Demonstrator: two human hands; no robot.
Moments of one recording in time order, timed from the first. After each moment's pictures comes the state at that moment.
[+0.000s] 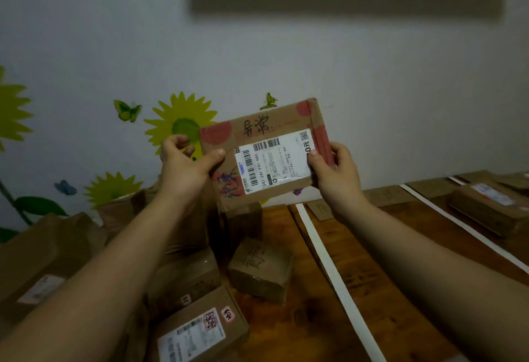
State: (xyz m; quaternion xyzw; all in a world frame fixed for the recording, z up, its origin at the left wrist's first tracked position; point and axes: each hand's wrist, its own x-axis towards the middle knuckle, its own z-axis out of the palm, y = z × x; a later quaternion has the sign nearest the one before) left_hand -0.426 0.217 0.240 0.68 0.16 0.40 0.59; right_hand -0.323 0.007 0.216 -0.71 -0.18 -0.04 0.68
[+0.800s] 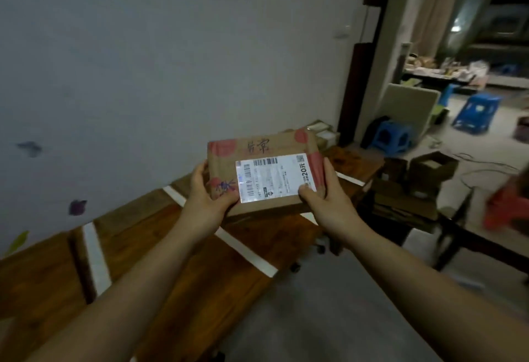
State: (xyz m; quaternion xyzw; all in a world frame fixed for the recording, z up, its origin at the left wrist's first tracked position) left_hand -0.236 -0.273 0.167 0.77 -0.03 0.05 0.64; right_hand -0.249 -0.490 0.157 -0.83 0.03 -0.08 0.55
